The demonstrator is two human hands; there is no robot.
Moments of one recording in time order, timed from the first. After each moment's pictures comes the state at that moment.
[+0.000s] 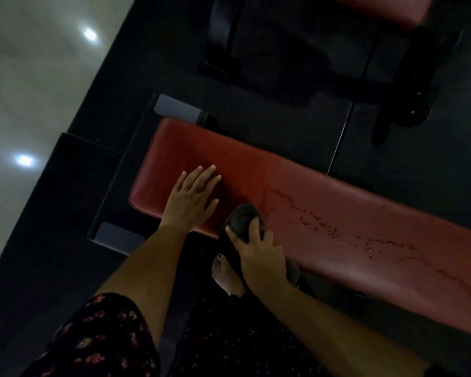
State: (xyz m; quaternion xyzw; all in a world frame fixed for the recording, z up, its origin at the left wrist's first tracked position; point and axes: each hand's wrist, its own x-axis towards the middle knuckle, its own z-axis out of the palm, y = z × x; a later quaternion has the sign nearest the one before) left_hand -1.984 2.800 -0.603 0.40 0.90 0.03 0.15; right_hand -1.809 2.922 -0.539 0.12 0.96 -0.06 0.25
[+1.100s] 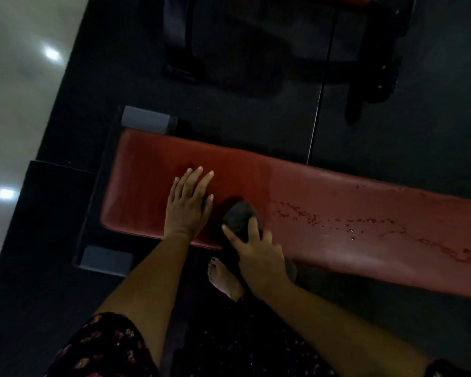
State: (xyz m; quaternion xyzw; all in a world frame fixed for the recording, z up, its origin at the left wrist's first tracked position) left_hand -1.960 2.848 -0.622 0.38 0.90 0.19 0.06; right_hand -1.789 2.948 -0.545 0.19 0.95 -0.09 0.24
